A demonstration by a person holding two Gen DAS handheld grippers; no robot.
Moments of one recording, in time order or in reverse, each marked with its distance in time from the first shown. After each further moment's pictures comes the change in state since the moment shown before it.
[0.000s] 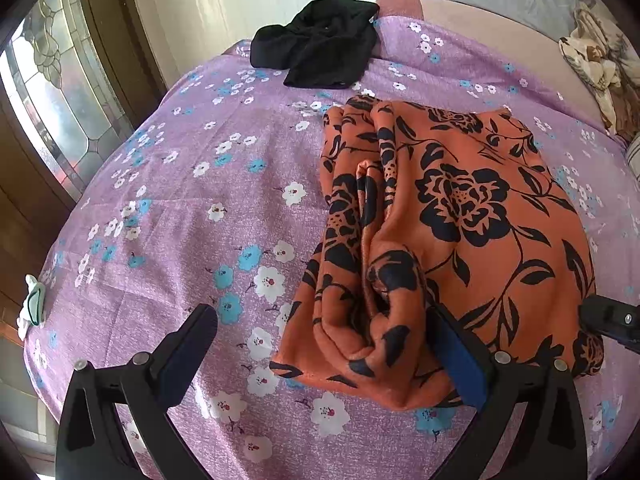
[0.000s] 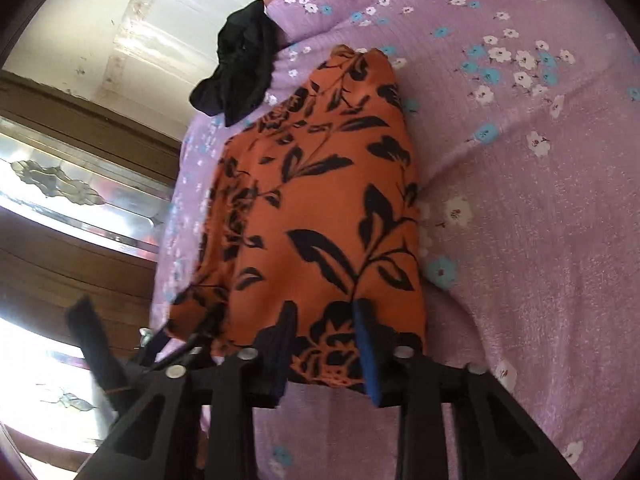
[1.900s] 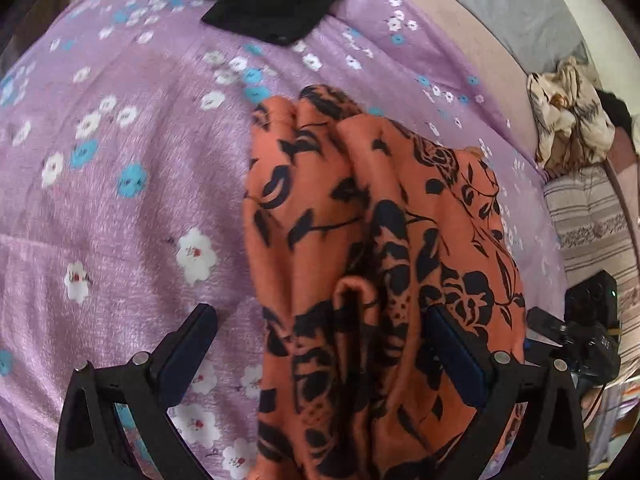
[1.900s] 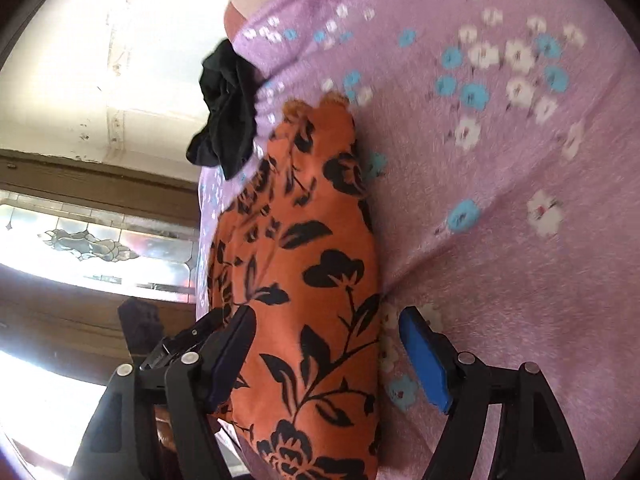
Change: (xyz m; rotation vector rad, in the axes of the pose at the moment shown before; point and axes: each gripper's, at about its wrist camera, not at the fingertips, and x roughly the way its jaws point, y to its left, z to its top) left arm 0.088 0.019 0.081 -0.078 0.241 -0.542; right arm 0.025 -0.067 0.066 0.184 0.027 0.211
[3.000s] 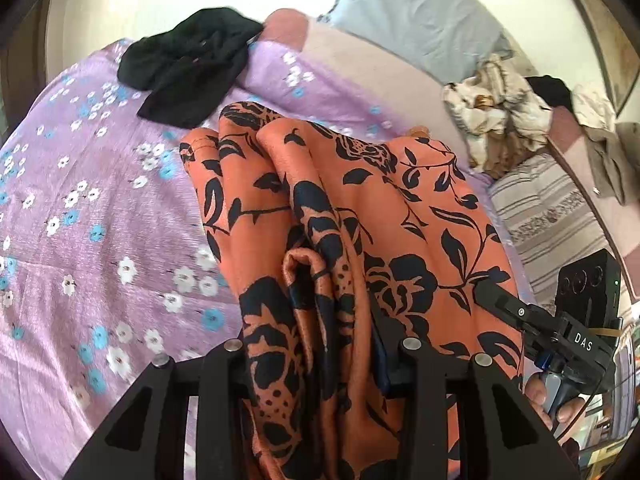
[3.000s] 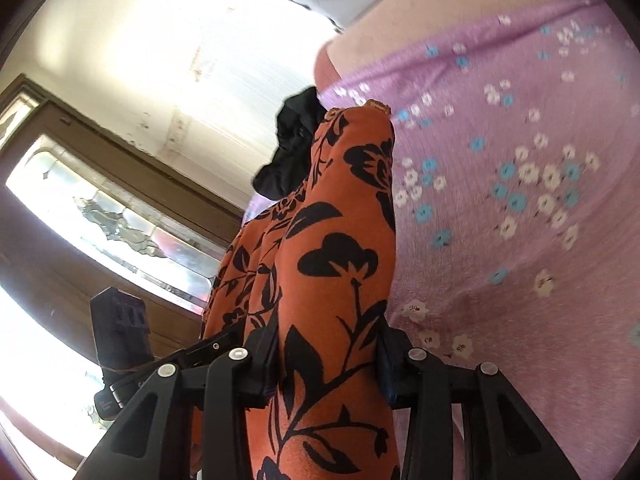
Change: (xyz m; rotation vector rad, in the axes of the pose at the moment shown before) left arm -0.037 -0.079 -0.013 0.126 -0.184 -0.058; right arm -0.082 0.071 -0.038 -0.280 -0.269 0.047
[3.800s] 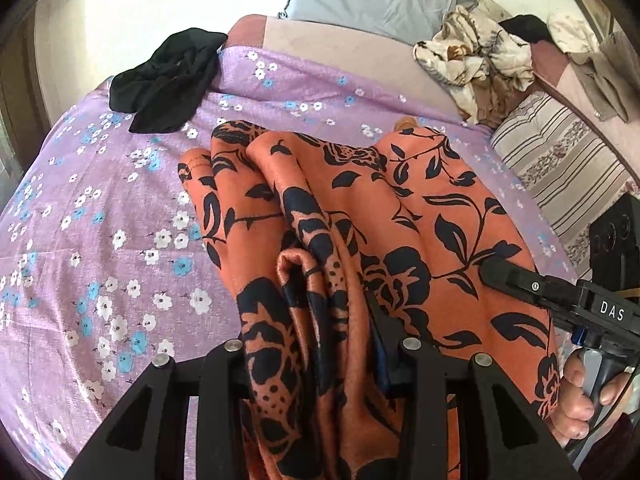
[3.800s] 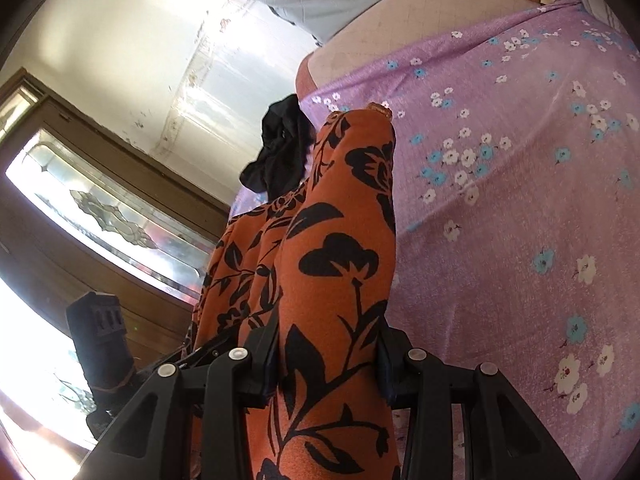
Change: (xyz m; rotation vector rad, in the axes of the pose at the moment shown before) left arm 0.010 -0.029 -0.049 0.162 0.000 0.162; right arm -0.062 -0.026 -0.045 -0.004 0.012 -0.085
